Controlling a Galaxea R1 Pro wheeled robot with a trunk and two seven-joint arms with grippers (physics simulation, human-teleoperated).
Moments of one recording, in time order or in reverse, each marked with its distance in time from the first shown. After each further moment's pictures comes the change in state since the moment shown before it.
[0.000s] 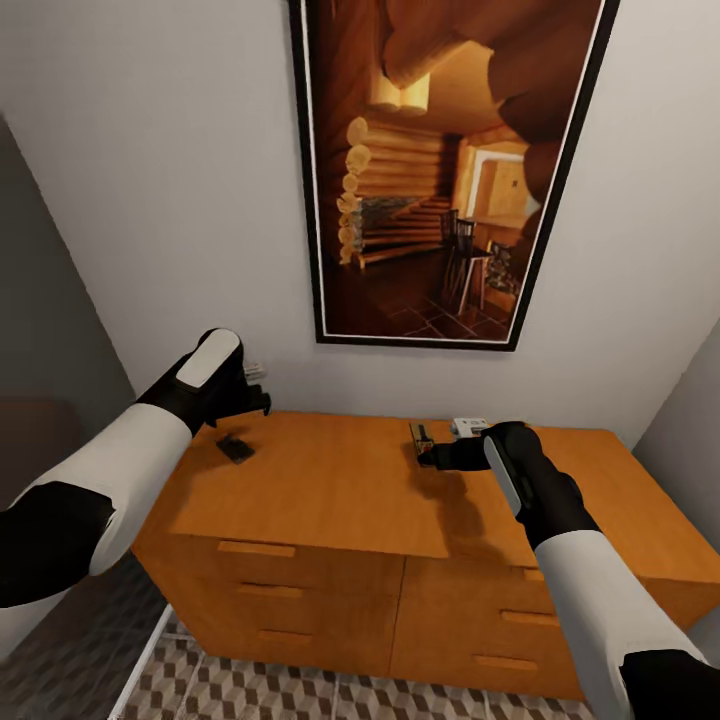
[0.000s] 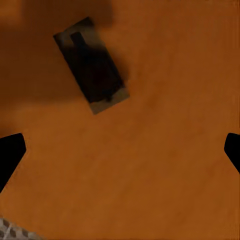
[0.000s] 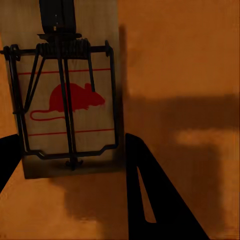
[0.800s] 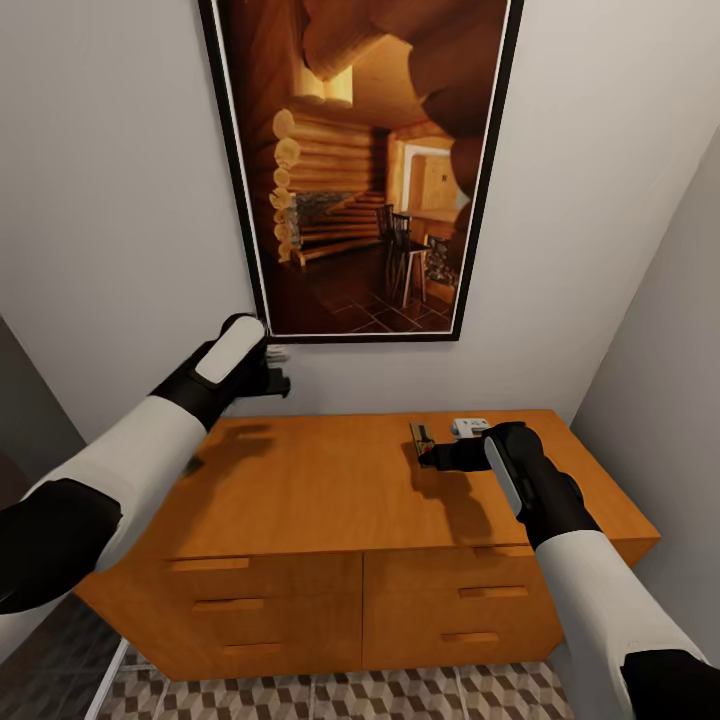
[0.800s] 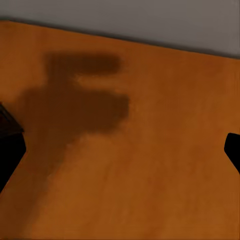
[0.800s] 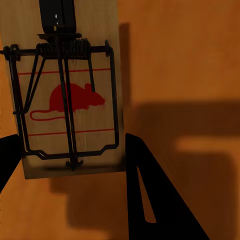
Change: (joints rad) left arm -0.020 -0.033 -0.133 -0.116 0.000 0.008 -0.001; right arm 0.000 -0.003 0.002 0.004 -0.002 -0.001 0.002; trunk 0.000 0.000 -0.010
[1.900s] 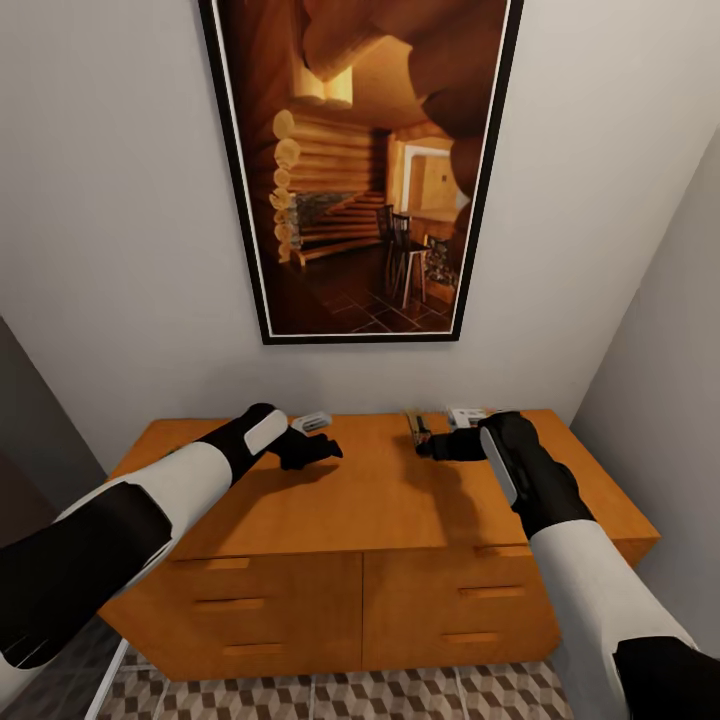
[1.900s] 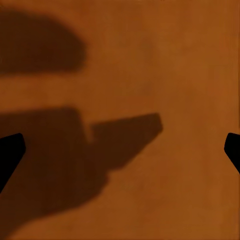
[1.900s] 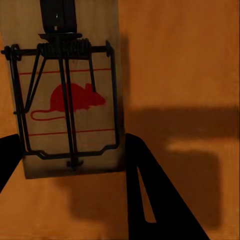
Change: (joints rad) left arm 0.062 -0.090 -0.383 0.548 -0.087 -0.251 -1.109; right arm -0.033 0.017 0.000 -0.001 0.002 0.005 -0.023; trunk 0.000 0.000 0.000
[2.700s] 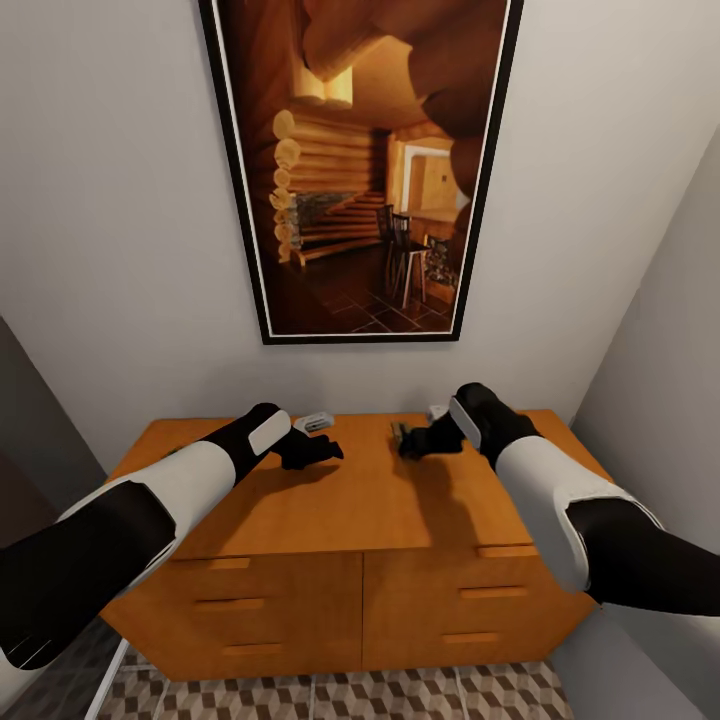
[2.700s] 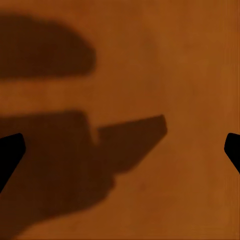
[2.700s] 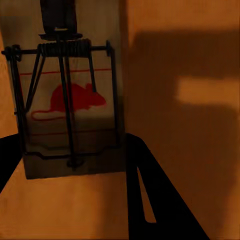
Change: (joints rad) left arm -0.005 -0.014 -0.015 0.011 -0.024 0.001 0.000; right arm -0.355 0.082 -0.006 0.658 -0.003 -0.019 -0.027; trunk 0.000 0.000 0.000
